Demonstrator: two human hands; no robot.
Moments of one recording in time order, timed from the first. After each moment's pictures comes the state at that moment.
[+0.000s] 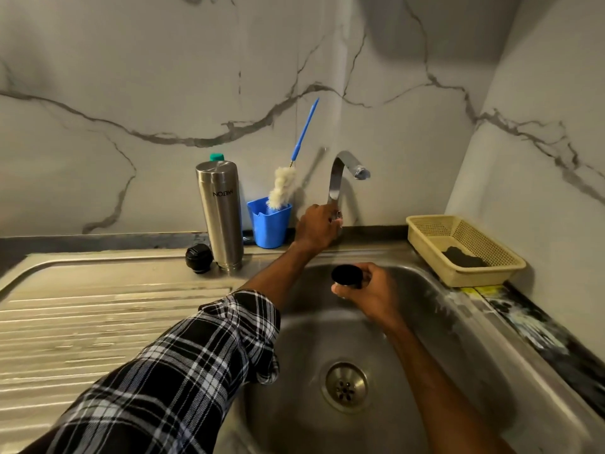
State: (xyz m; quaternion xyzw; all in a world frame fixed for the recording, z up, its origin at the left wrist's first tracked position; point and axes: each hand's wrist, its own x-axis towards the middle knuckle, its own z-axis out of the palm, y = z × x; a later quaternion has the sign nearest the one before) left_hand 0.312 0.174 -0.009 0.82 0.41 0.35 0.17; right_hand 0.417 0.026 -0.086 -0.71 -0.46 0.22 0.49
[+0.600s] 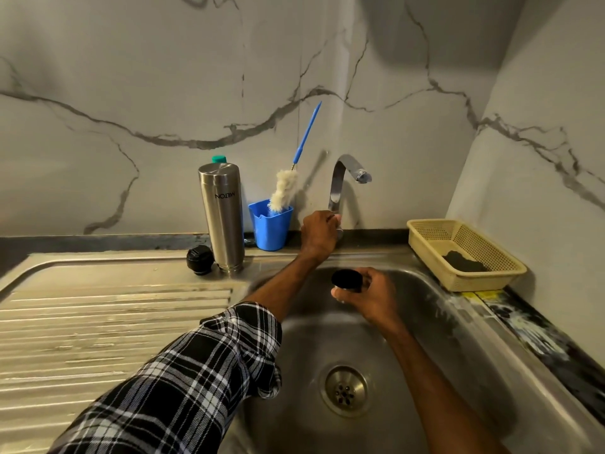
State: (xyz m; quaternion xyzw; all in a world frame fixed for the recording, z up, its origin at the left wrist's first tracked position) left_hand 0.322 0.164 -0.017 0.72 0.43 0.45 0.29; right_hand 0.410 0.021 -0.079 -0.70 -0.46 0.23 0.49
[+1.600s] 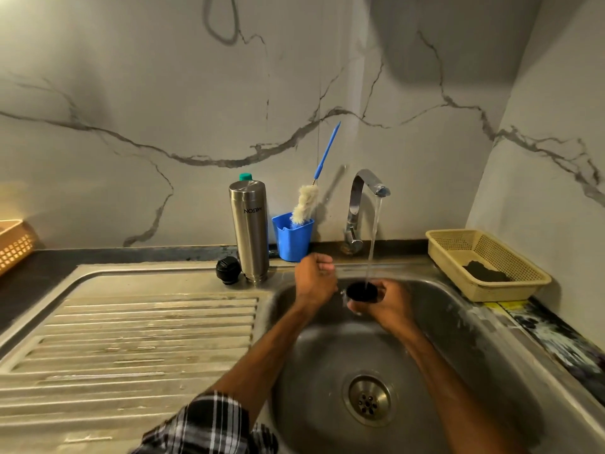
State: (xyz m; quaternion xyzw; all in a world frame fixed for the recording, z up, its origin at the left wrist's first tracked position) left_hand 0.249 0.093 -0.040 0.62 0.49 0.44 0.43; right_hand 0.395 0.019 -0.059 -0.72 -0.46 0.26 0.45
